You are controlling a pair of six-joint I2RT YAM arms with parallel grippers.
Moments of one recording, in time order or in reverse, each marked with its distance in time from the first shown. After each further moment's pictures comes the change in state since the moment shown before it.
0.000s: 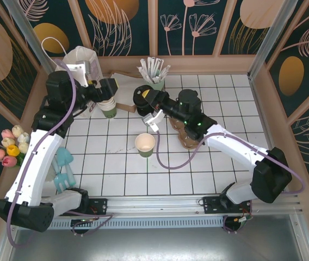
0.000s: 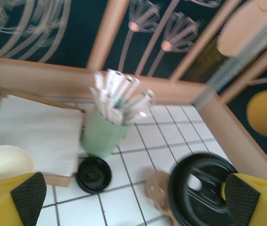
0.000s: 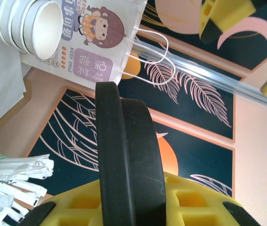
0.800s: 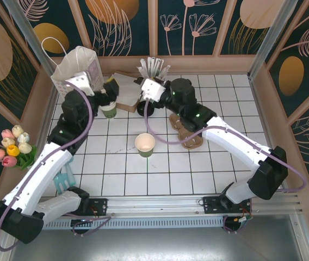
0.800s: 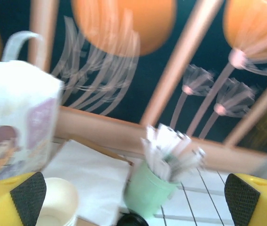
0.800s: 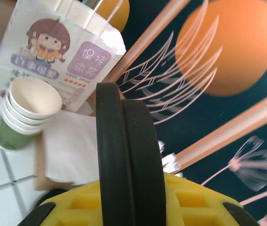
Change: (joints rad) left arm -0.197 -0.110 -0.260 0.361 -0.667 -0.081; right arm 0.070 0.045 0.238 -0.287 0.366 1.138
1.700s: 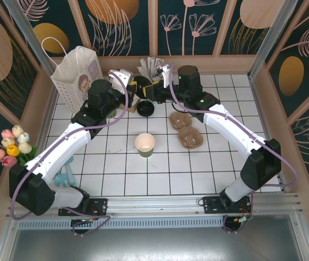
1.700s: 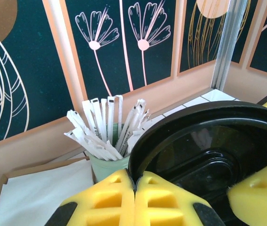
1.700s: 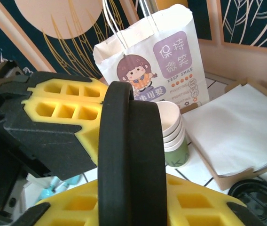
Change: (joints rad) left arm -0.085 0.278 0.053 0.154 0.380 0.494; right arm -0.187 0.107 0.125 -0.159 -0.589 1.071
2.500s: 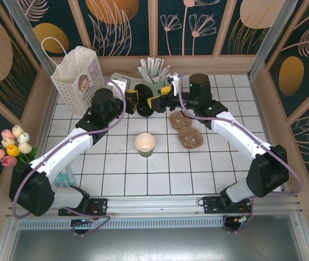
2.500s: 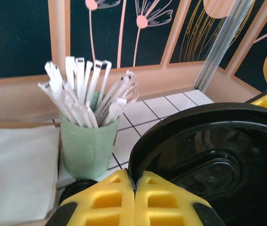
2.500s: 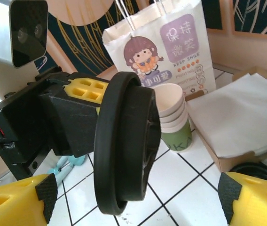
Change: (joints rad) left arm 0.000 -0.009 -0.137 0.097 0.028 -0.236; right arm -0.082 -0.088 -0.196 0.115 -0.166 -0.026
